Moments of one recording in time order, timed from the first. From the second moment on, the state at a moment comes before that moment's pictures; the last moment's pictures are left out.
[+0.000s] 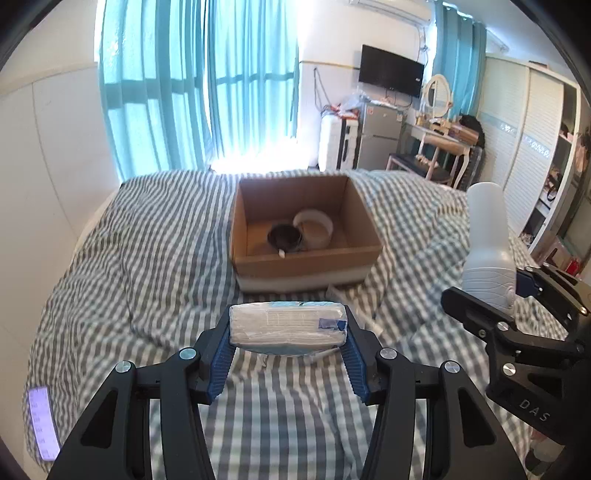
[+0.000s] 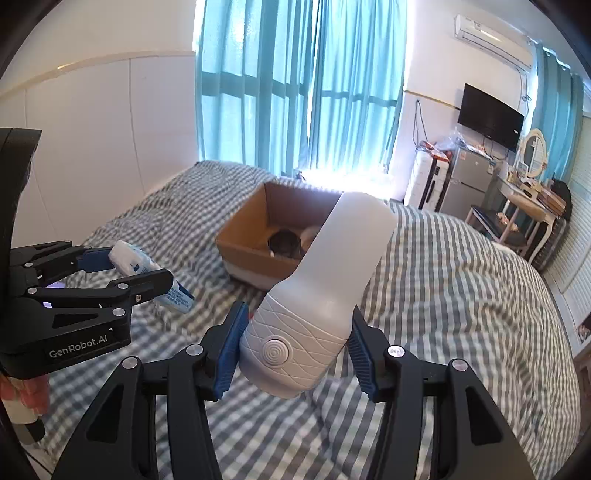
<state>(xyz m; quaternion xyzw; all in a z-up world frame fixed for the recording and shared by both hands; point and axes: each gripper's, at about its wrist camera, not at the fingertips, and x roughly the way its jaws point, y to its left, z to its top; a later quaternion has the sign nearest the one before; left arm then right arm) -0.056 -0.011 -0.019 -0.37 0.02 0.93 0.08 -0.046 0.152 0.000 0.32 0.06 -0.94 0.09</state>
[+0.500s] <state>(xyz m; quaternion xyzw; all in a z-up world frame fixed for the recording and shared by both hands) -0.162 -0.015 0.030 -0.33 0.04 0.94 0.06 -0.148 0.165 0.038 0.30 0.06 -0.95 0.08</state>
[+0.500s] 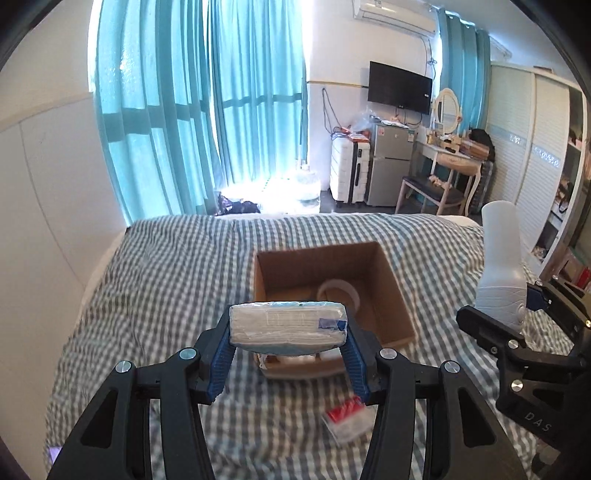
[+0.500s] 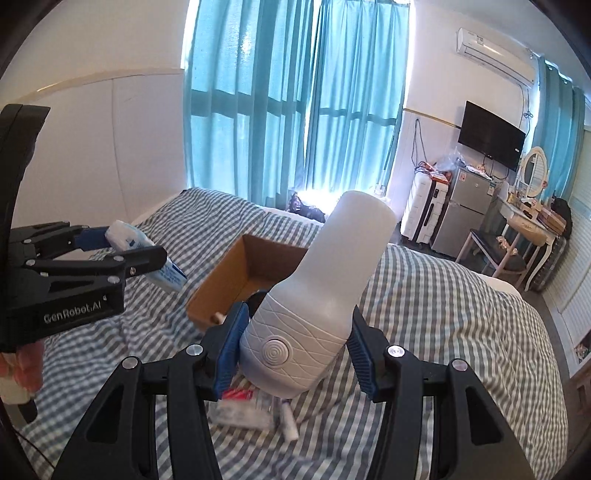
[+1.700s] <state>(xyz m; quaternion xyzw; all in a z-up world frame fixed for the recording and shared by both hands) -0.323 0.018 -0.109 -0.40 0.07 0.91 0.09 -0.354 0.196 -0.101 0.40 0.02 -0.91 0.08</state>
